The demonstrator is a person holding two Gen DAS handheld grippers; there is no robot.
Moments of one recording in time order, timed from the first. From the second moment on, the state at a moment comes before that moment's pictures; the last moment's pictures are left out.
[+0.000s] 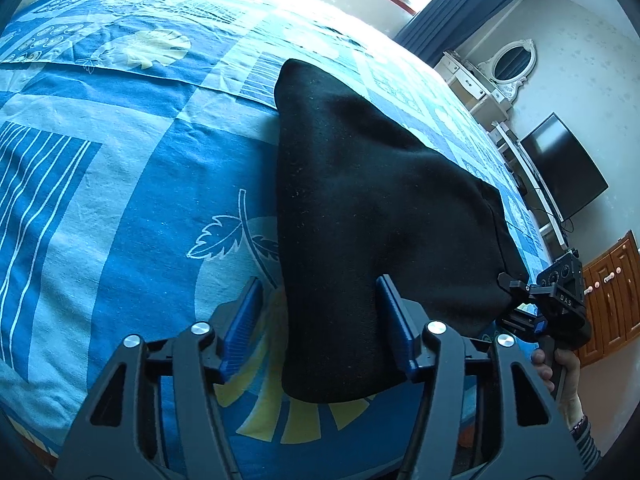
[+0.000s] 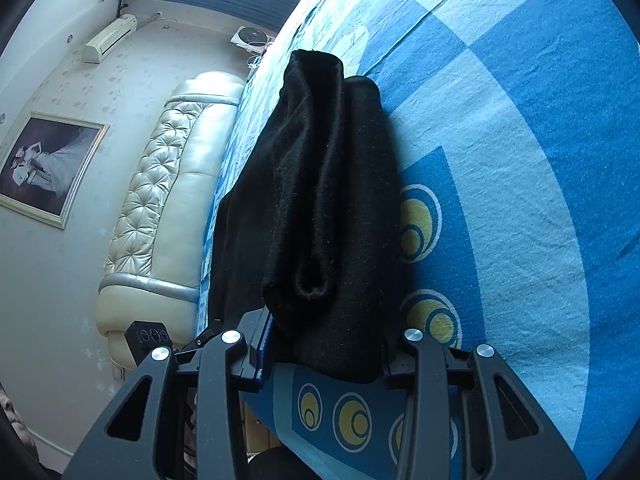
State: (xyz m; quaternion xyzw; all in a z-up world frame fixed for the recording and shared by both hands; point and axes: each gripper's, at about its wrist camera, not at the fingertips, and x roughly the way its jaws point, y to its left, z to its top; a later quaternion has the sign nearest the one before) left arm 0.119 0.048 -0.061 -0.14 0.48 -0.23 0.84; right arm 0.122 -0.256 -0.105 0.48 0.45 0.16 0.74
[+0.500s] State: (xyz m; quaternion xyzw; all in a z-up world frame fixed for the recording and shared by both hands) left arm 0.099 0.037 -0.047 -0.08 0.46 -0.18 0.87; right arm 0.099 -0.262 -0.095 0.49 0.44 0.15 0.73
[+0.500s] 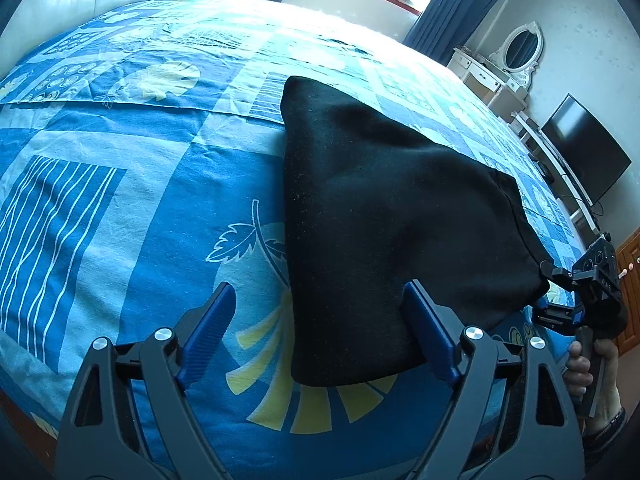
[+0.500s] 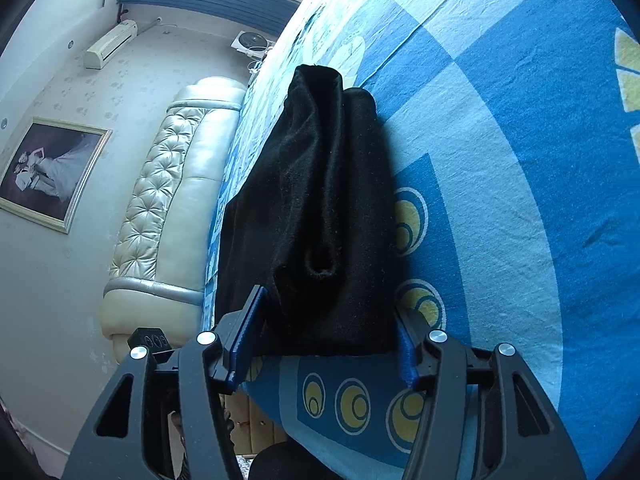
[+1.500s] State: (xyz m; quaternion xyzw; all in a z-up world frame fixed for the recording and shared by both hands) left arm -0.030 -0.011 0.022 0.01 0.38 -0.09 0.92; right arm 0.005 -0.181 0.004 0.14 0.44 -0.02 0.89
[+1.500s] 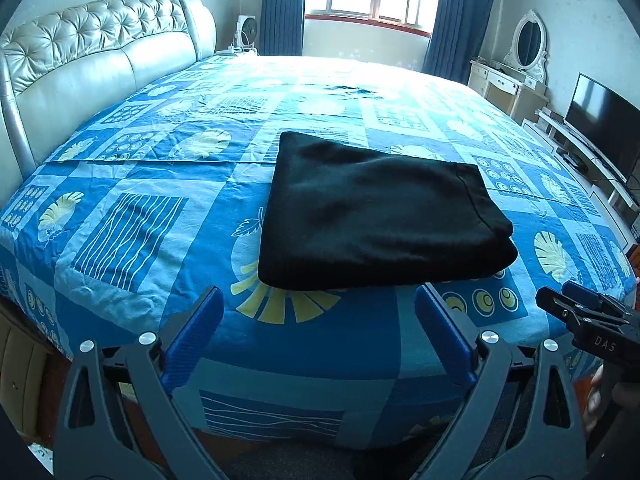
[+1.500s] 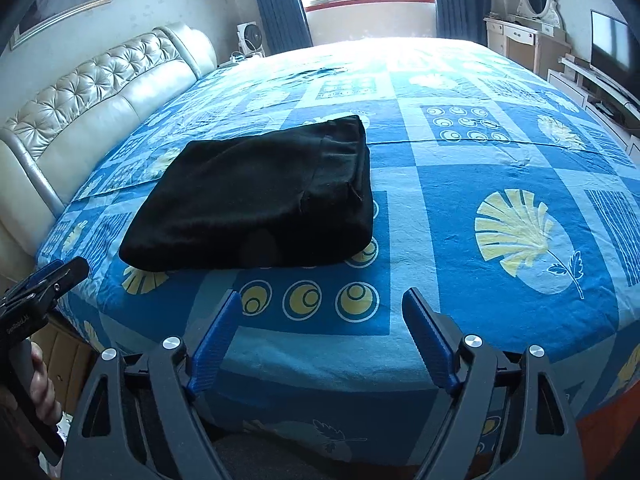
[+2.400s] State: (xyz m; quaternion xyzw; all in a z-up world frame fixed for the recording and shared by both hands) left arm -0.033 -0.014 0.009 0.04 0.38 -0.07 0.92; right arm 0.004 -0.166 -0.001 0.13 0.45 -0.01 0.88
